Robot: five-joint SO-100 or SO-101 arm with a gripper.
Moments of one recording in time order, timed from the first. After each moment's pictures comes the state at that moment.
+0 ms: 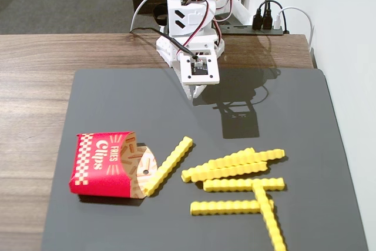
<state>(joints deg) -4.2 186.1 173.9 76.7 -89.5</state>
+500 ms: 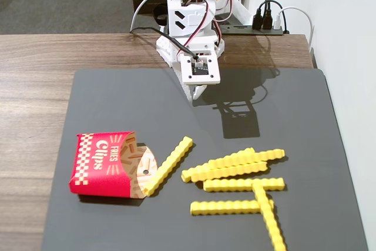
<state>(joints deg) -4.2 188.6 175.4 76.8 -90.0</state>
